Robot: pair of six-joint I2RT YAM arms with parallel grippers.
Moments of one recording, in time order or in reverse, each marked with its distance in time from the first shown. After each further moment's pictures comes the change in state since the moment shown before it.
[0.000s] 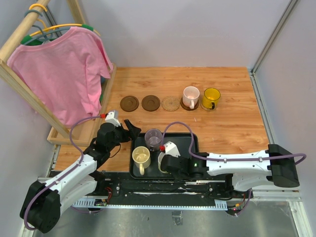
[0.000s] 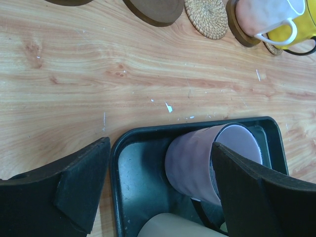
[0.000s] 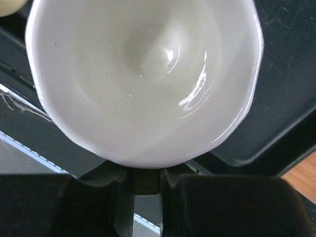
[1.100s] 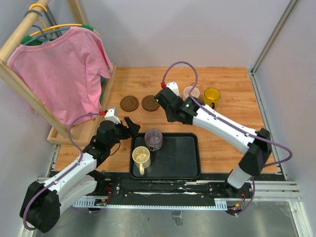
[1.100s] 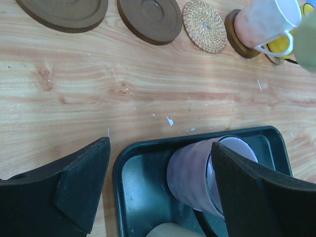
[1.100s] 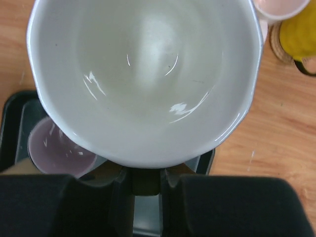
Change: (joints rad) left arm -0.005 0.001 0.044 -0.018 -0.043 0.049; right arm -0.494 0.292 0.706 -0.256 0.218 -0.262
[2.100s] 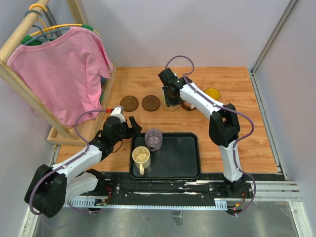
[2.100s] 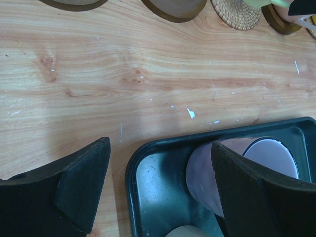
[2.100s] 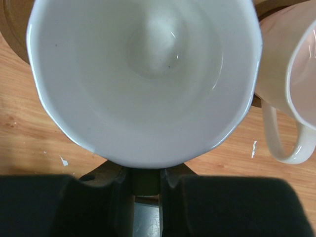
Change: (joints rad) left arm 0.000 0.187 0.058 0.002 0.000 0.061; right arm -0.323 0.550 0.421 0.025 -0.306 -0.102
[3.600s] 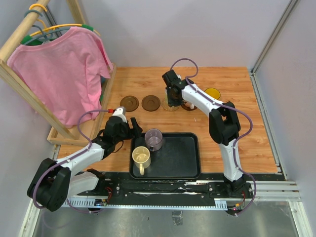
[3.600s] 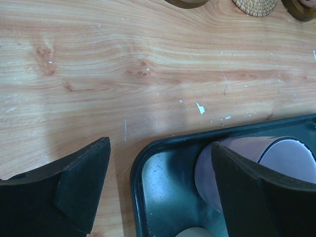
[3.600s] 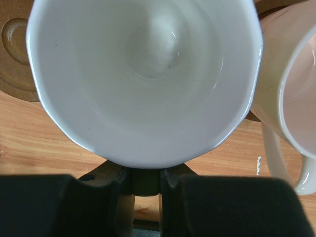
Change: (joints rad) left arm 0.000 0.078 0.000 0.026 0.006 0.015; right arm -0.047 0.026 -0.074 0.105 -0.009 0.049
